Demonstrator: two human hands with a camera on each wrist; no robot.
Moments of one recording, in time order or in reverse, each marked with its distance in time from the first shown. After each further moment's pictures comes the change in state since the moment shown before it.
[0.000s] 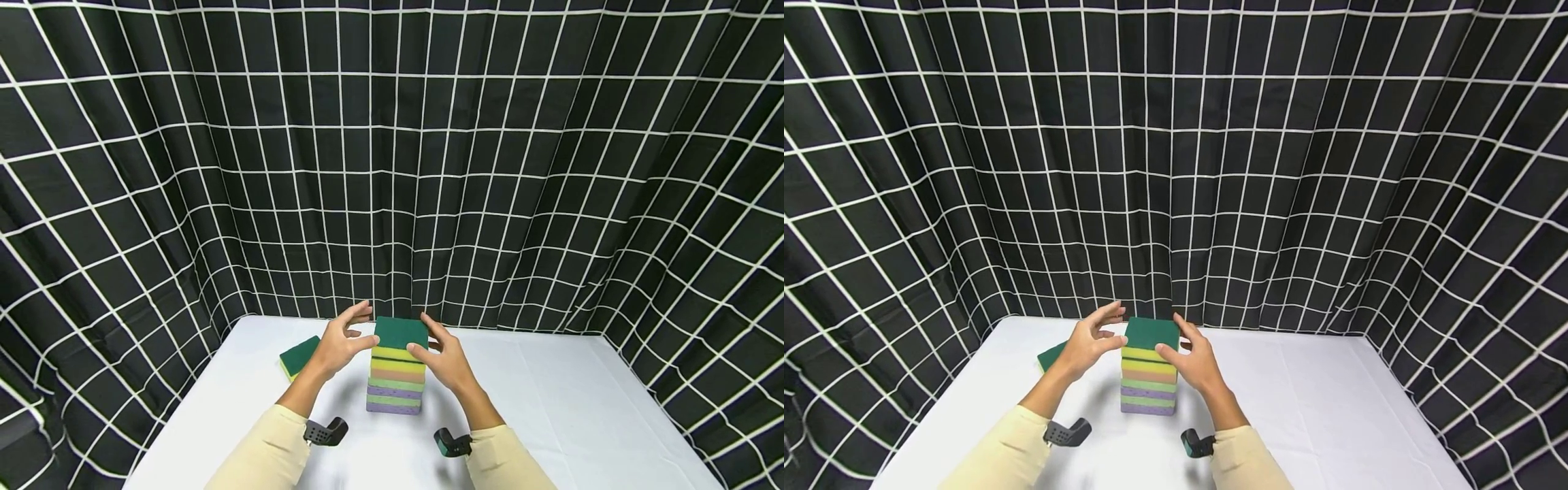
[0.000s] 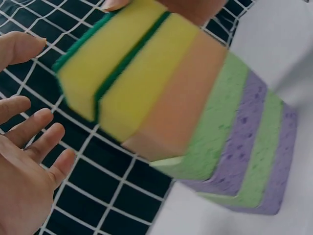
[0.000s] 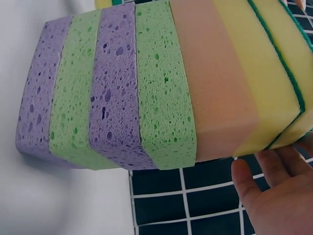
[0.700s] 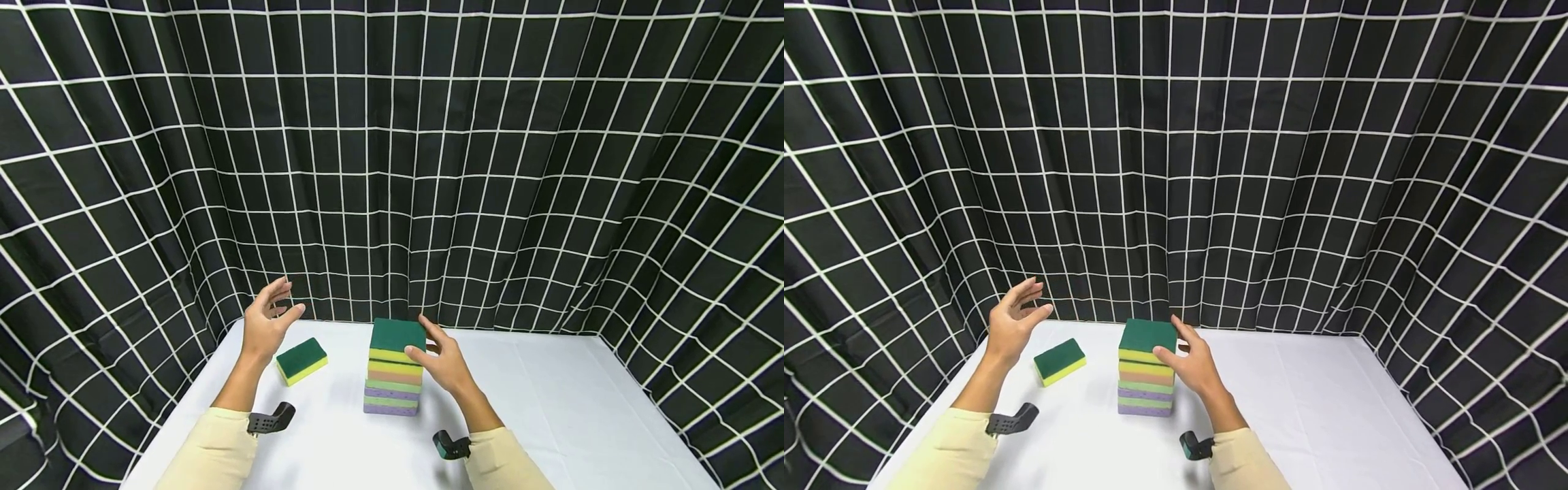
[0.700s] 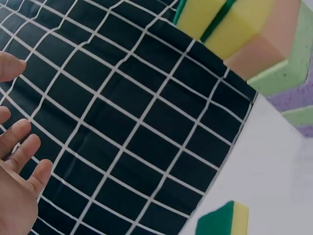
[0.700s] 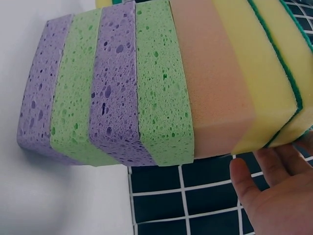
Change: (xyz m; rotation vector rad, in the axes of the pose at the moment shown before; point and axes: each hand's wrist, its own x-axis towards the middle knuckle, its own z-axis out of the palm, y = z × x) left_hand -0.022 0.051 -0.081 0.170 0.411 0.112; right_hand -0.008 -0.032 -0.007 0.013 -0.034 0.017
